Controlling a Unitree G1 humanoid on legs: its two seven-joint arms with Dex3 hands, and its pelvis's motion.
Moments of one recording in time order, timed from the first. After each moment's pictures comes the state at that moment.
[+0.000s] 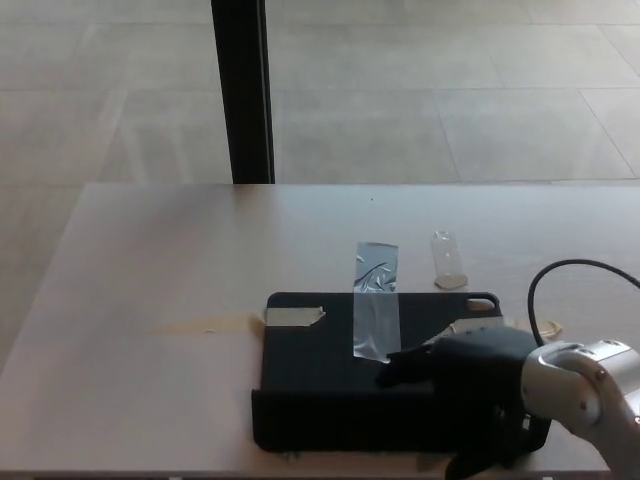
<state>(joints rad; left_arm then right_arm) -0.18 0.72 0.61 1.26 -0.22 0.04 0.01 -0.60 -0.67 0.80 0.07 -0.48 0.14 0.46</state>
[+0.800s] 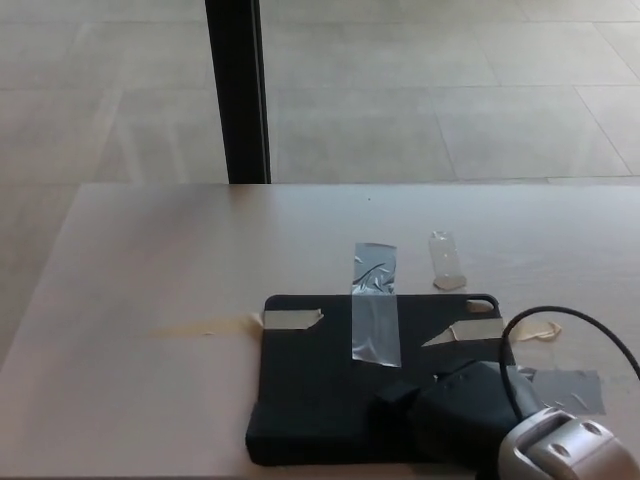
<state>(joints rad) -0.20 0.72 0.60 1.26 -0.22 0.04 0.00 -0.37 -0.68 0.87 -0.31 -0.92 0.41 0.49</state>
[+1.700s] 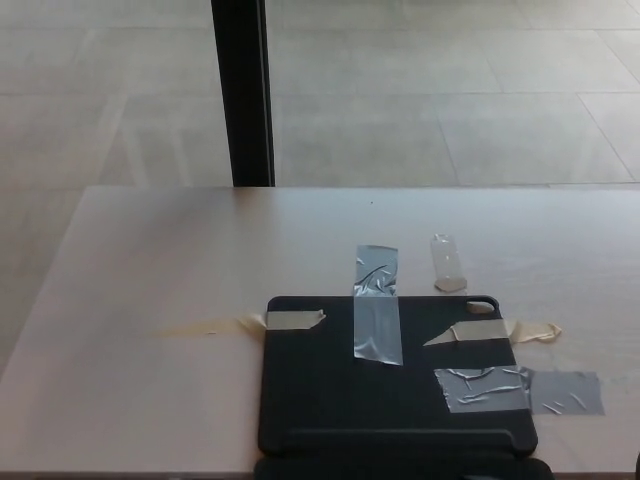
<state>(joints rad) -0.24 0.75 0.60 1.26 -0.23 0.05 0.00 0.17 -0.62 0.48 -0.63 -0.80 0.52 0.61</state>
